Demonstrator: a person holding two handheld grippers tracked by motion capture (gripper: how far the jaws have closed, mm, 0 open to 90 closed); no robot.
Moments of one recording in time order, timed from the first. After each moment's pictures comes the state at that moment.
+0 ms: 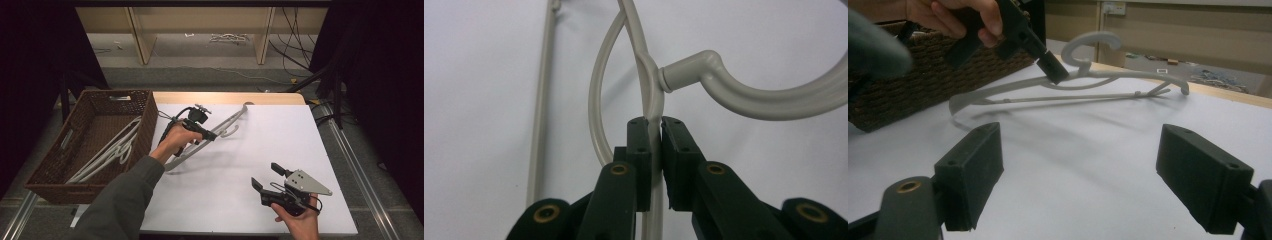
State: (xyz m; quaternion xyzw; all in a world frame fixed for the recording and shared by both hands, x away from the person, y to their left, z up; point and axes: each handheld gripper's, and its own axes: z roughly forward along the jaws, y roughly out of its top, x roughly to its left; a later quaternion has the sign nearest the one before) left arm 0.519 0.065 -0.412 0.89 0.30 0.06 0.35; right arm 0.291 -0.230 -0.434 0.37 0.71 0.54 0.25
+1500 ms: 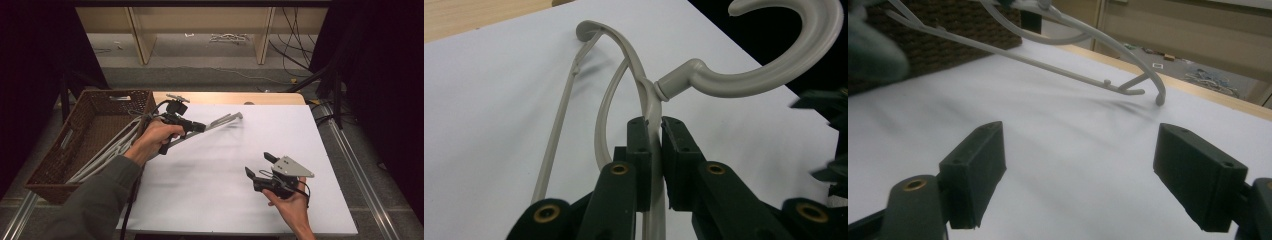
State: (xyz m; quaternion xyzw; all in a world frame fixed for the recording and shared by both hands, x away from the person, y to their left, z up) left arm 0.512 0.119 -0.371 0.86 0.24 0.08 0.43; right arm 0.337 -0.217 -0.443 0.34 0.75 0.50 0.28
